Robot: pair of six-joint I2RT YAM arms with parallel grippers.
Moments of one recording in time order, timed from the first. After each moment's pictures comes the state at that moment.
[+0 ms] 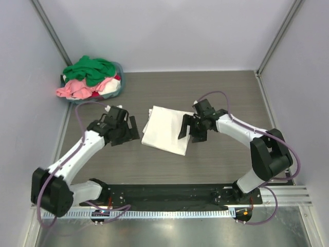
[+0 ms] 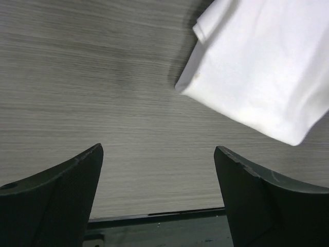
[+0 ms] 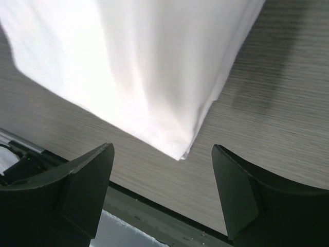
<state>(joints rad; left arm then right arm) -0.42 1.28 0.89 -0.70 -0.02 -0.65 0.49 1.59 0.97 -0.50 -0.29 0.64</state>
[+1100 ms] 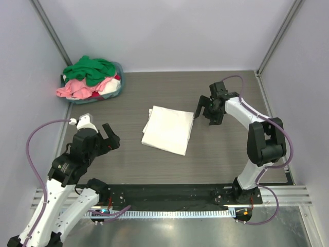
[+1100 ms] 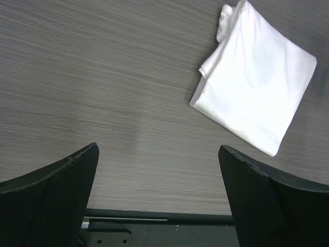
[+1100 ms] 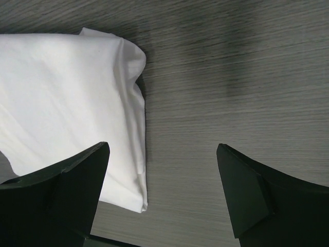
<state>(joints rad) -0.42 0.60 0.88 -0.95 -0.28 -0.63 0.24 1.72 1.27 -0.66 -0.11 0.56</state>
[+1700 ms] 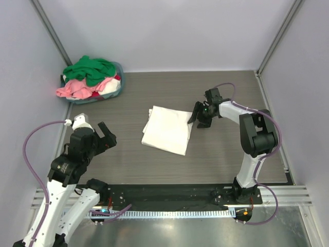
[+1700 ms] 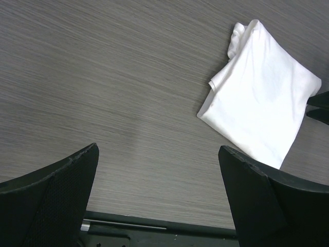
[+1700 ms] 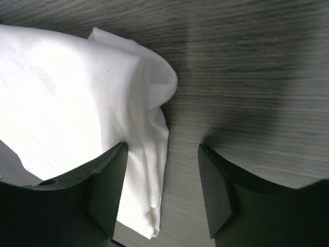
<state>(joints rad) -0.34 0.58 0.88 -0.95 -0.28 -0.63 0.25 1.87 1.19 -0.42 -0.29 0.57</state>
